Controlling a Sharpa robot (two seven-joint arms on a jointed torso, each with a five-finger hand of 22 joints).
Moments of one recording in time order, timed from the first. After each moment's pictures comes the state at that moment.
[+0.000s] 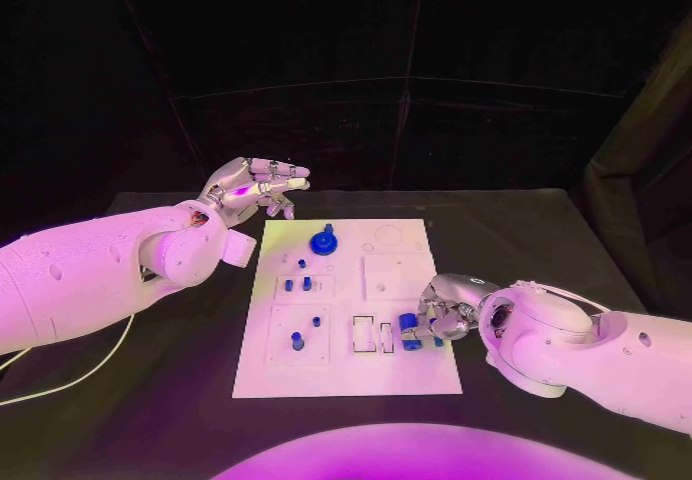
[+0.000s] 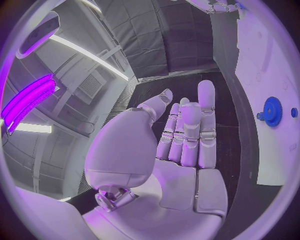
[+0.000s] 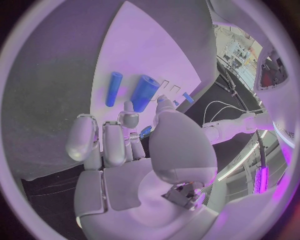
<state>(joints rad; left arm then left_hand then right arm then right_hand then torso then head) 1.26 -0.81 -0.16 1.39 -0.05 -0.10 0.43 1.29 -0.10 0.40 -0.09 0.05 1.00 0.18 0.15 0.07 1.07 0.10 0.29 0.08 1.28 0.02 1.08 0.65 0.17 1.21 0.11 0.66 0.68 0.98 -0.98 -0.08 1.88 -1.48 -0.23 -0.59 1.15 -0.10 -0.15 0.29 0.28 0.94 0.09 0.42 0.20 1.28 0.01 1.05 0.93 1.47 -0.06 1.34 1.16 0.10 1.36 0.05 1.38 1.05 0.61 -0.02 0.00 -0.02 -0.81</state>
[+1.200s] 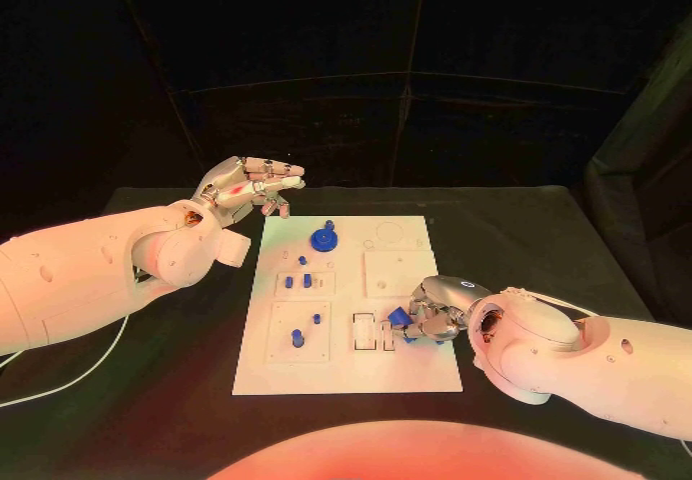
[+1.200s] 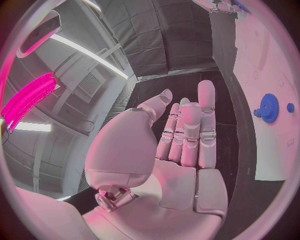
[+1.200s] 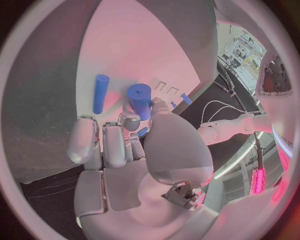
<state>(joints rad) 1.26 -0.82 -0.16 1.39 -0.05 -0.09 0.43 1.29 -0.09 0.39 -0.08 0.05 1.00 0.18 0.15 0.07 1.07 0.11 0.29 0.08 1.28 0.02 1.08 0.65 0.17 1.21 0.11 0.66 0.67 0.95 -0.96 -0.08 1.88 -1.51 -0.32 -0.58 1.27 0.01 -0.13 0.26 0.49 0.93 0.07 0.51 0.24 1.31 -0.01 1.06 1.00 1.47 -0.07 1.36 1.19 0.10 1.37 0.03 1.40 1.09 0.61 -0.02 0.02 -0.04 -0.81</state>
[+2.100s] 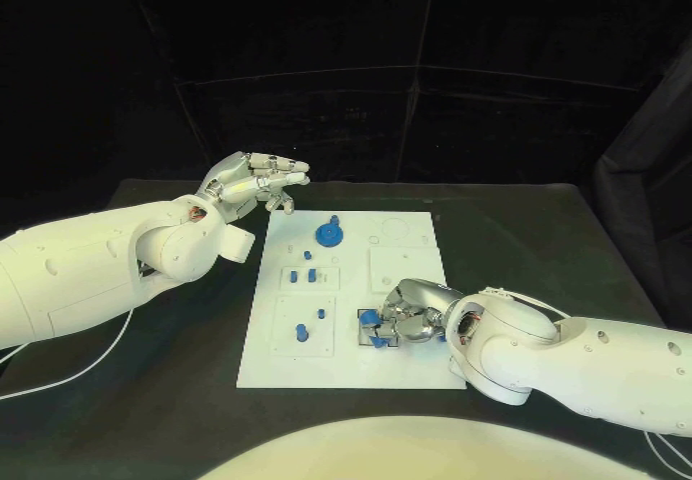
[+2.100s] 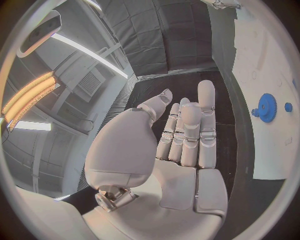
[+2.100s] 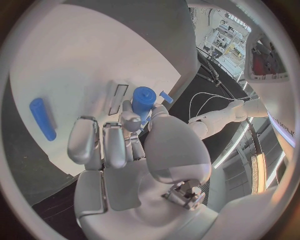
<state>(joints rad) 1.26 -0.82 -0.16 1.40 -0.05 -0.09 0.43 1.29 -0.09 0.39 -0.08 0.05 1.00 0.18 0.15 0.07 1.07 0.11 0.30 0.08 1.28 0.02 1.08 0.65 0.17 1.21 0.11 0.65 0.67 0.95 -0.87 -0.08 1.87 -1.36 -0.32 -0.52 1.21 0.07 -0.13 0.29 0.45 0.98 0.09 0.48 0.28 1.34 -0.02 1.05 1.01 1.47 -0.08 1.36 1.20 0.10 1.38 0.03 1.40 1.10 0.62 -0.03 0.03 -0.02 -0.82</state>
